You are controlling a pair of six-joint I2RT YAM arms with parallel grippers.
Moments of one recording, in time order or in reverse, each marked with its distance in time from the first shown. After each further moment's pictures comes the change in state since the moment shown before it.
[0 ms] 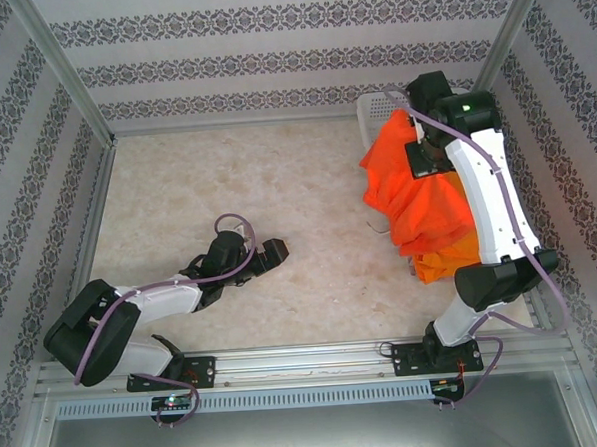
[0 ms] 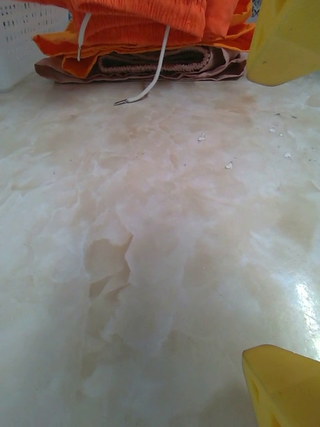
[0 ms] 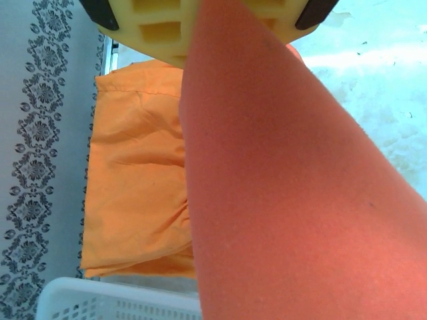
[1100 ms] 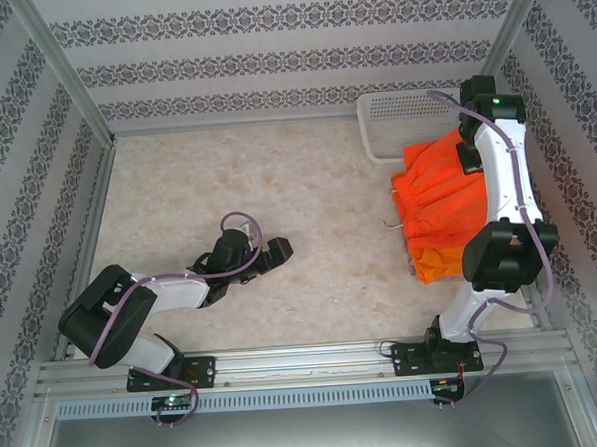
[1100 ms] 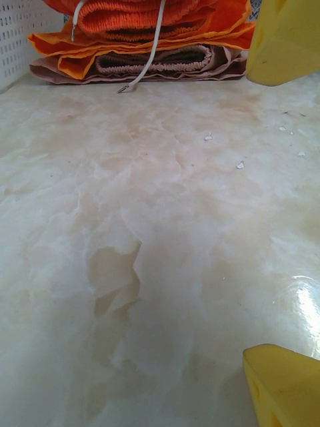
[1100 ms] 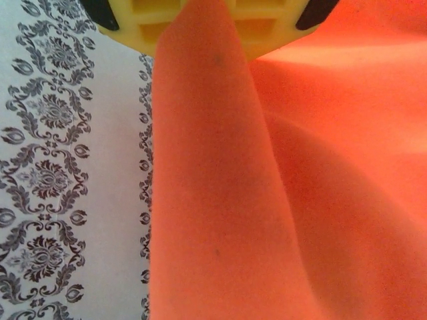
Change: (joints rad) left arm 0.000 0.114 0.017 0.111 0.027 -0.001; right arm -0.344 0.121 -0.190 0.277 0.237 -0.248
